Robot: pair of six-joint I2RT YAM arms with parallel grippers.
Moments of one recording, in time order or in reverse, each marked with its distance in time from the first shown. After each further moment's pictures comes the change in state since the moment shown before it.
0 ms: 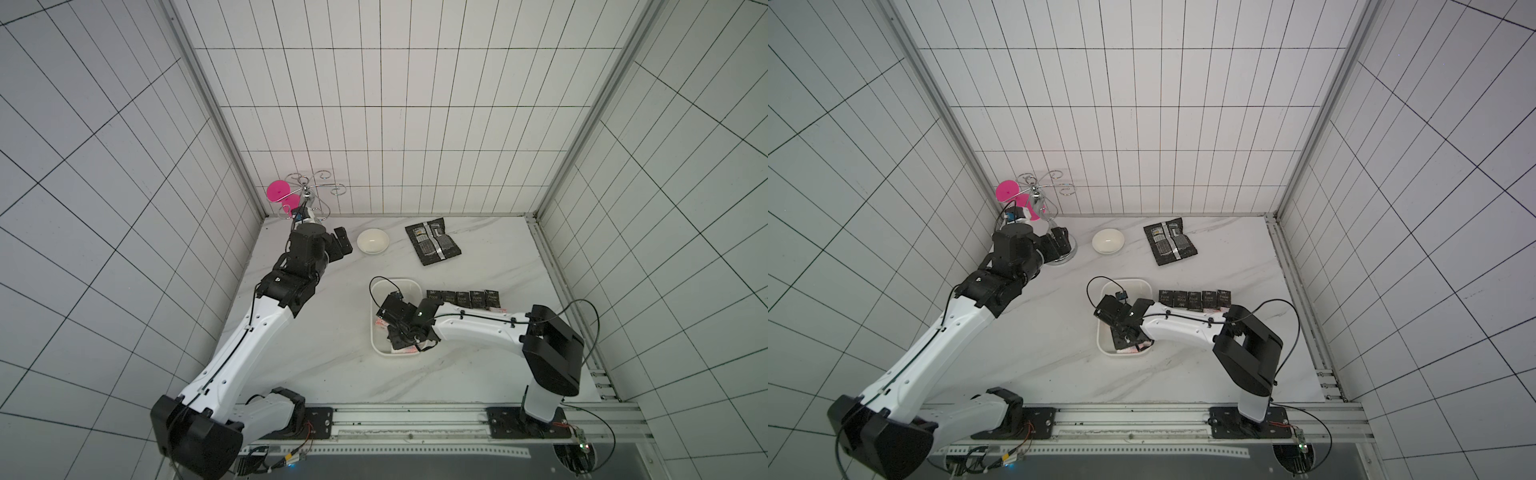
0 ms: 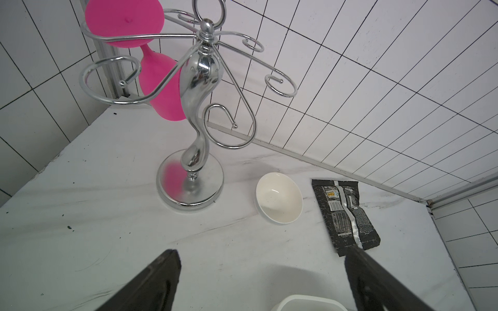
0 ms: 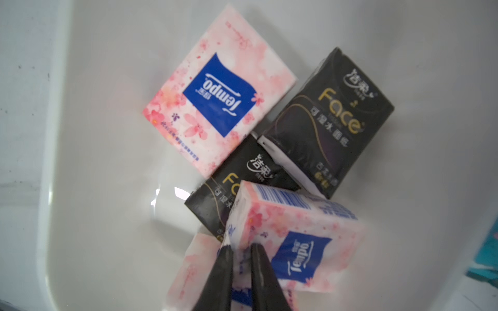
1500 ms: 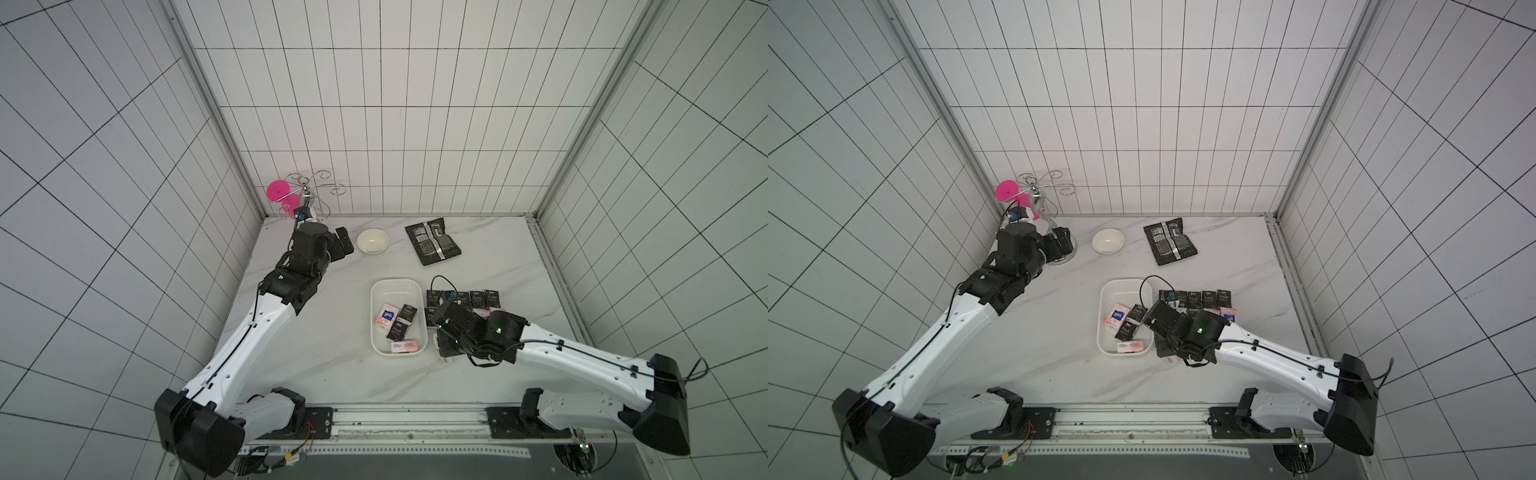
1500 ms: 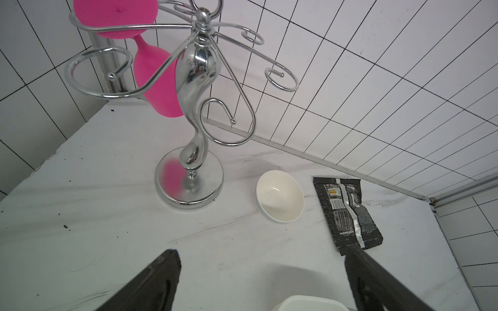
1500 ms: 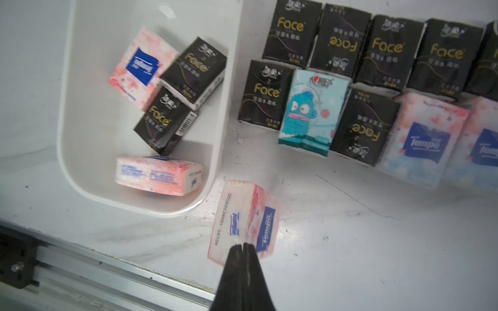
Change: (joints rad) left arm 0.000 0.028 0.000 0.008 0.005 -0.001; right arm -0.044 -0.593 -0.312 -0.205 0.055 0.100
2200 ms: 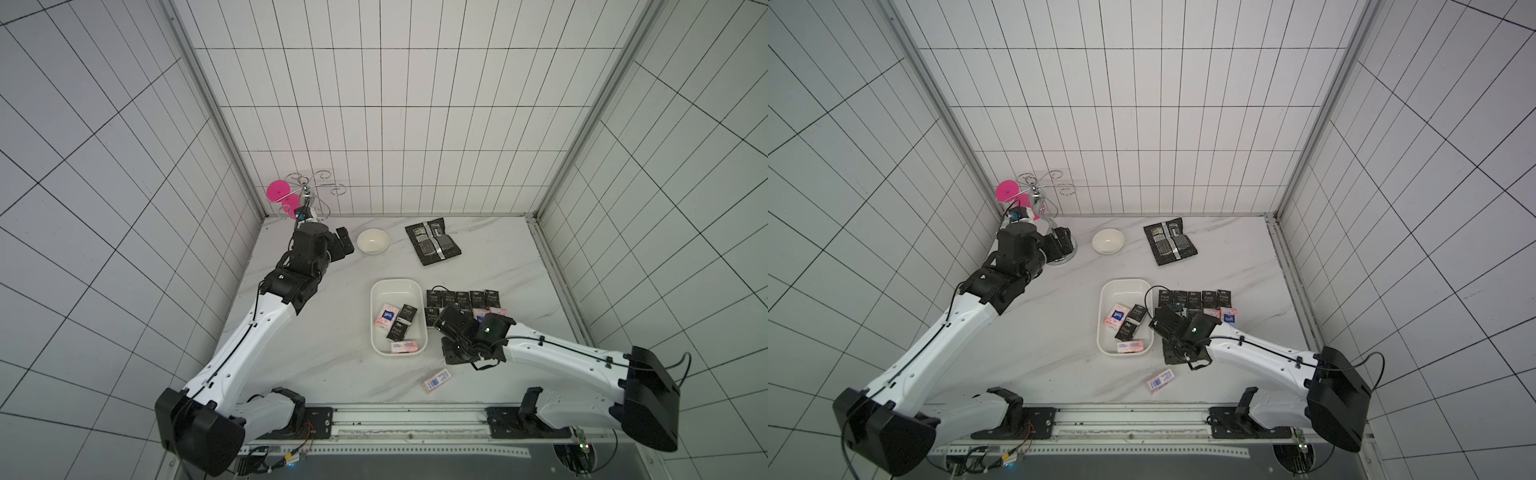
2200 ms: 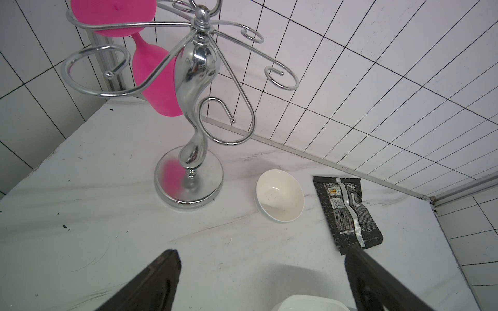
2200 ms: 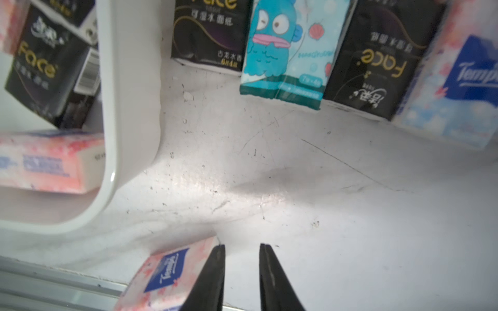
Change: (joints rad) left arm 0.000 0.001 0.000 0.000 0.002 0.000; right arm -0.064 0.040 -0.102 0.011 -0.112 0.002
